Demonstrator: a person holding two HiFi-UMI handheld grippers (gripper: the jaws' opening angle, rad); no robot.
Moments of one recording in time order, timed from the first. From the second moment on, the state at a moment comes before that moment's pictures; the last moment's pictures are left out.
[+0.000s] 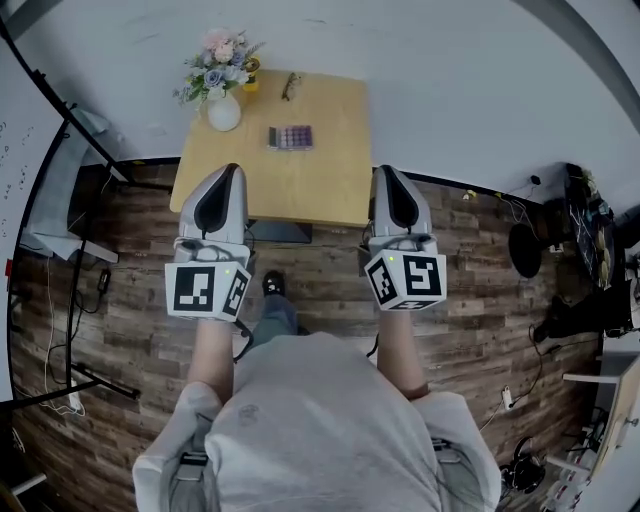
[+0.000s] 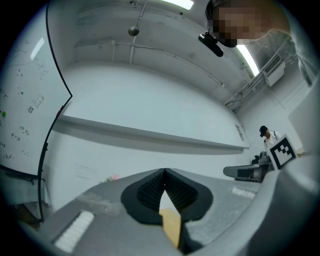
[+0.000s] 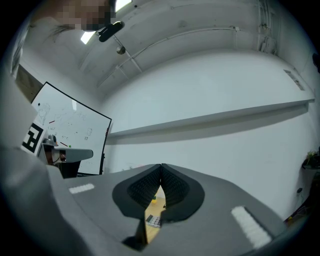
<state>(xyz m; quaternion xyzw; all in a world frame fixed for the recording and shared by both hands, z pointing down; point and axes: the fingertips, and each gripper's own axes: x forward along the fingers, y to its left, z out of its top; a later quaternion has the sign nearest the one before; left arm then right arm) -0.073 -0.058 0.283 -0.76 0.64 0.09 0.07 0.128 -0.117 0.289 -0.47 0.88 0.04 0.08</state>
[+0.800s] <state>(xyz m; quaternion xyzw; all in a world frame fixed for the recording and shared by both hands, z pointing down) -0.116 -0.191 0.278 -0.77 0.63 0.09 0.07 0.085 -0.243 0.289 -0.49 0.87 0.03 0.09</state>
